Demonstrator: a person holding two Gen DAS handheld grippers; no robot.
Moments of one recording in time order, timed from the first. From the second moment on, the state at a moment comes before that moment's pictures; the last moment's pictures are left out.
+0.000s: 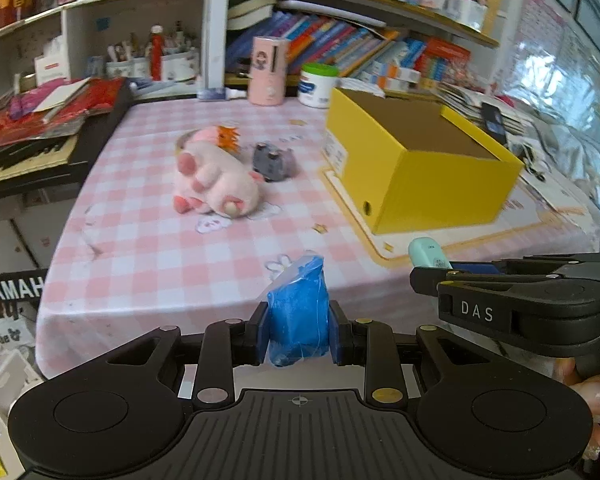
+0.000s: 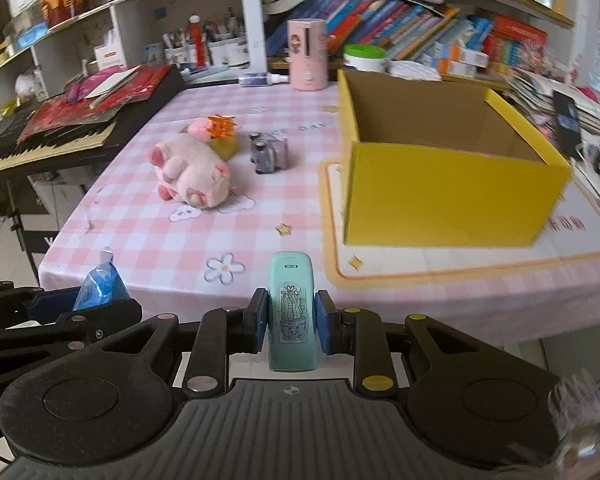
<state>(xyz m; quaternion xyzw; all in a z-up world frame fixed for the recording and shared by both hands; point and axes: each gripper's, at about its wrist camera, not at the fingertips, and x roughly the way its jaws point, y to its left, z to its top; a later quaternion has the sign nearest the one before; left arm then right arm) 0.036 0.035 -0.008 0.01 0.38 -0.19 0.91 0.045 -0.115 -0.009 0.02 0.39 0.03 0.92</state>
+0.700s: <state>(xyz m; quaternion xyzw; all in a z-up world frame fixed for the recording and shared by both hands) 0.022 -0.045 -0.009 0.07 0.37 -0.32 0.87 -0.024 -0.188 -0.009 0.09 0.38 -0.11 0.91</state>
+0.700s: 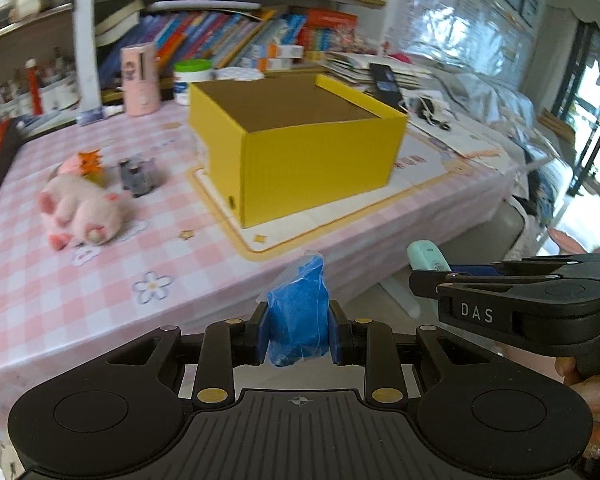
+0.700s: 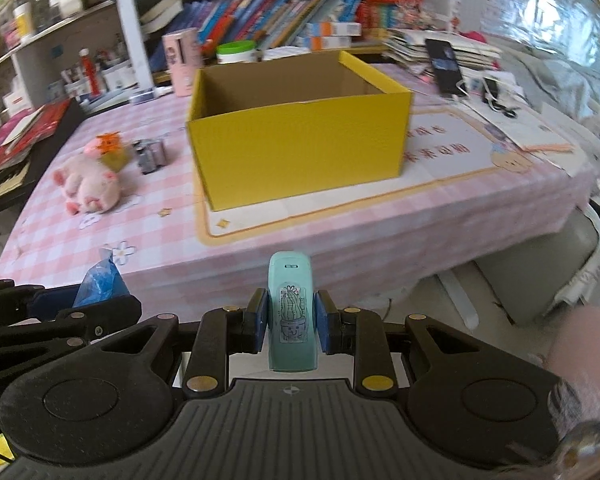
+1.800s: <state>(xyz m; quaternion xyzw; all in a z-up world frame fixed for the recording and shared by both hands) 0.132 -0.139 0.039 0.05 0.30 -0.33 0.89 0.088 -0.285 0.043 0.07 0.31 -0.10 0.94</state>
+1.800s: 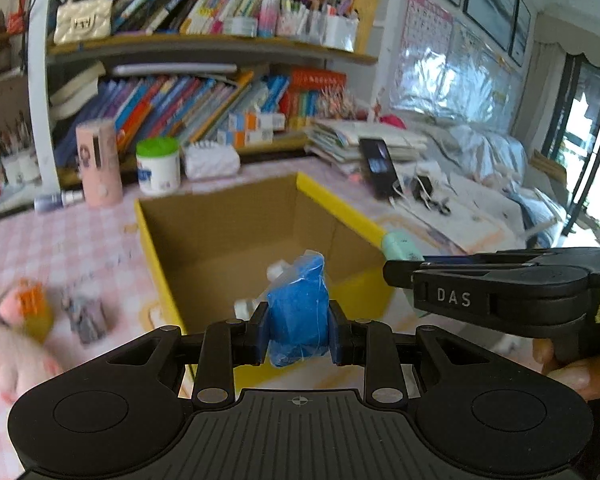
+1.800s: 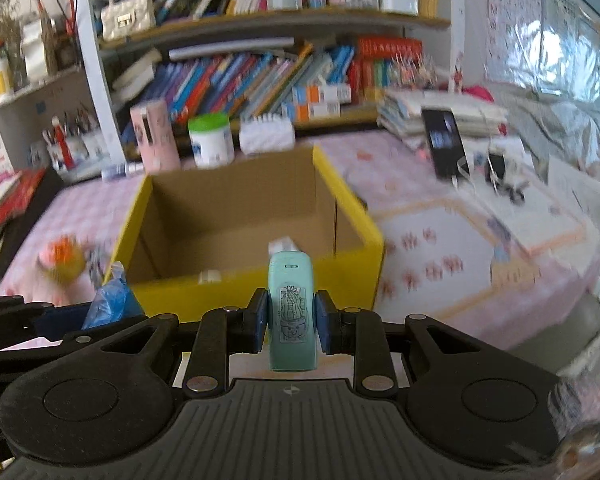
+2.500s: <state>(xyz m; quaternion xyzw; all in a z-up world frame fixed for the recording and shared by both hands) 0.233 -0.225 -0.022 0.07 0.42 -0.25 0.87 0.280 -0.339 0.022 -0.04 0.42 0.05 0.91</state>
